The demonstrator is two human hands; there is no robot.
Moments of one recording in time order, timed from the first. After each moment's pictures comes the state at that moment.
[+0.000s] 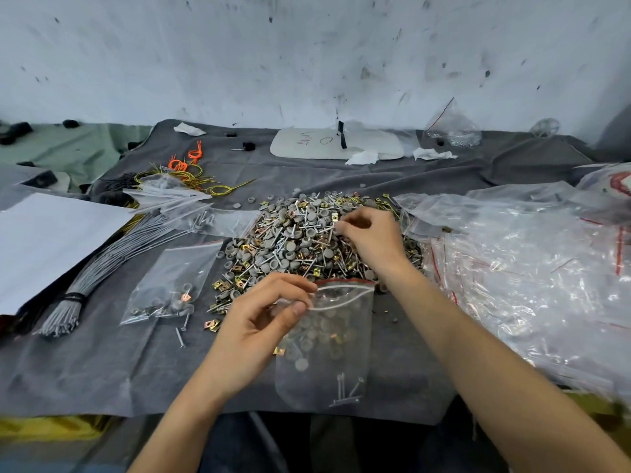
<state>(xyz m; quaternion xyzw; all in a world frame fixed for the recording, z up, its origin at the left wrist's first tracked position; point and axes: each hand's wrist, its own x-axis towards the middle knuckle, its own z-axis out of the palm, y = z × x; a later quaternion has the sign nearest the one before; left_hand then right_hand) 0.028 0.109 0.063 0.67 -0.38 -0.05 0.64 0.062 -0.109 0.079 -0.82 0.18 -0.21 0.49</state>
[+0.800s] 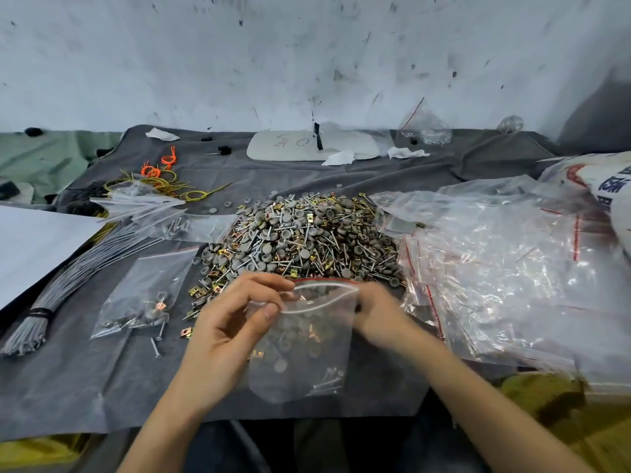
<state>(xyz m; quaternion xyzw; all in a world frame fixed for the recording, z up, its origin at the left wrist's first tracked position) 0.017 0.105 0.070 0.65 -0.41 0.00 0.65 -0.026 -0.112 0.033 -0.88 0.08 -0.03 0.48</state>
